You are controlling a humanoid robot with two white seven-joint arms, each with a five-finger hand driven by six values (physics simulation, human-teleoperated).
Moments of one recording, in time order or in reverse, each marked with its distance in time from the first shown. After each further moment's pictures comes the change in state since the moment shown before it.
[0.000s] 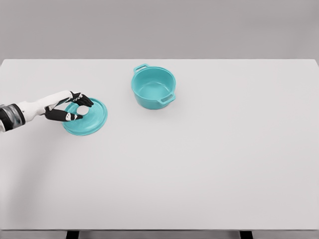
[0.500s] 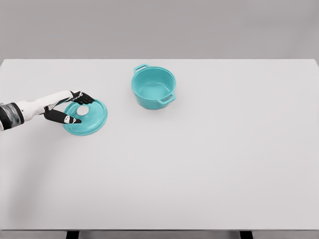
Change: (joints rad) left arm -0.002 0.000 0.019 -0.001 -0.020 -0.005 -0.037; right arm 0.002 0.000 0.000 0.000 0.000 0.000 0.000
